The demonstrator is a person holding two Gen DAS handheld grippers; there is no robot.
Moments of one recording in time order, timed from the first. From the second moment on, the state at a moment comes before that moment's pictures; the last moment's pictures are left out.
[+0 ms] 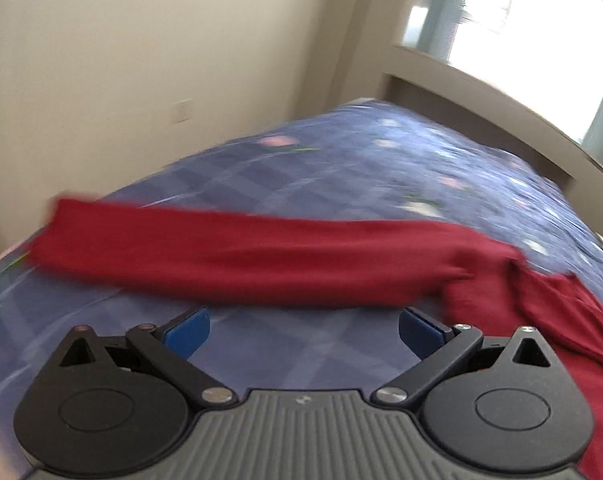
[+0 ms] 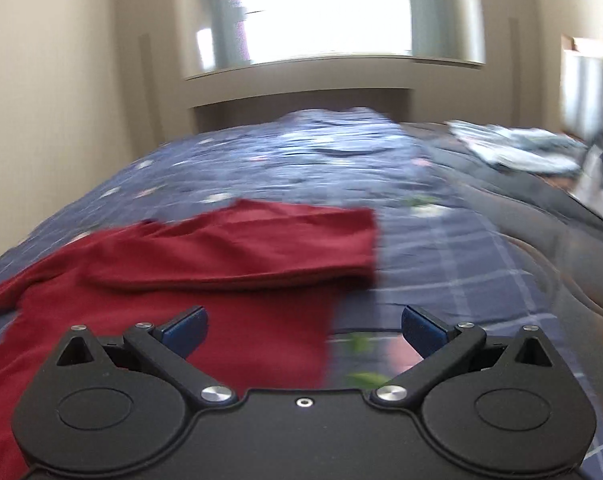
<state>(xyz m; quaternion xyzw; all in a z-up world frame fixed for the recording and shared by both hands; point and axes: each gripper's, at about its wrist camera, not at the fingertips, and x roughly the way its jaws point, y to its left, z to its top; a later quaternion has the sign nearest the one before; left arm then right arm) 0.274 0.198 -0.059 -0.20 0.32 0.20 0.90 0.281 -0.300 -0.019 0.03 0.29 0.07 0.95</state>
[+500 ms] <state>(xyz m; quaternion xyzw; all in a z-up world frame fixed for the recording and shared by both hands) 0.140 0.328 -0.068 -0.31 0.24 0.33 0.86 0.303 0.064 -0.016 -0.15 0.26 0.40 0.87</state>
